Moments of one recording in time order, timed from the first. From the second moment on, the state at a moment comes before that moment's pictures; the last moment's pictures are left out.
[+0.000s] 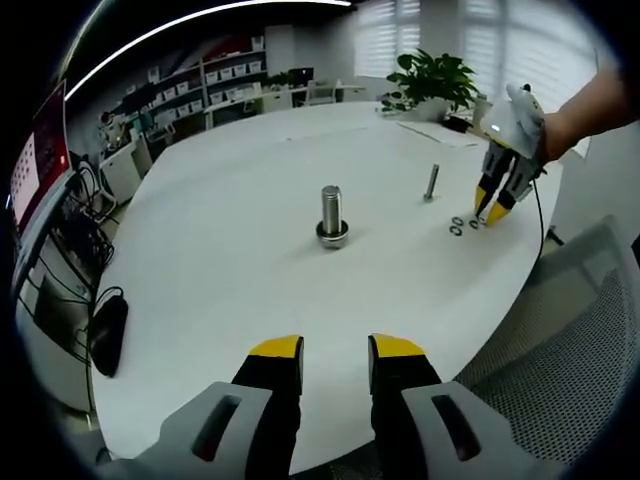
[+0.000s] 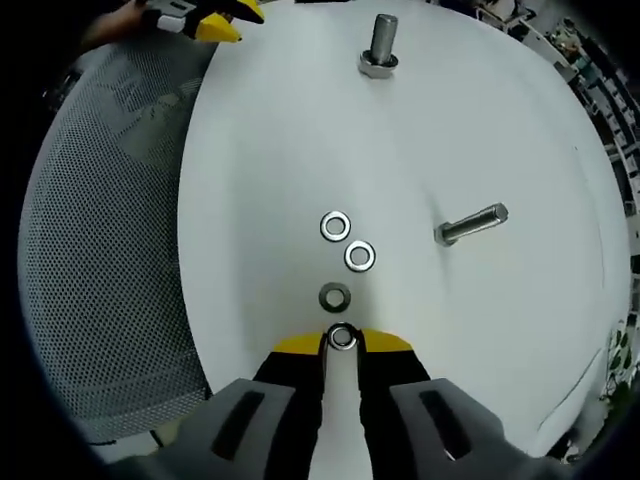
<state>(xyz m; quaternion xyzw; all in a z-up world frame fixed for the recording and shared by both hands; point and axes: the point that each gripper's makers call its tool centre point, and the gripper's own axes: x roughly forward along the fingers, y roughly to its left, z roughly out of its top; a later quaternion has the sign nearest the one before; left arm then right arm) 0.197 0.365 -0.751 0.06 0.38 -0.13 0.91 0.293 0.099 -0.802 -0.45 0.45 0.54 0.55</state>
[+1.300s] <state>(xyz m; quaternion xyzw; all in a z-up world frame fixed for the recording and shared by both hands) 0.196 0.363 -0.751 0.05 0.38 -0.13 0.91 0.344 0.149 -0.742 -0.39 0.41 0.53 0.64</state>
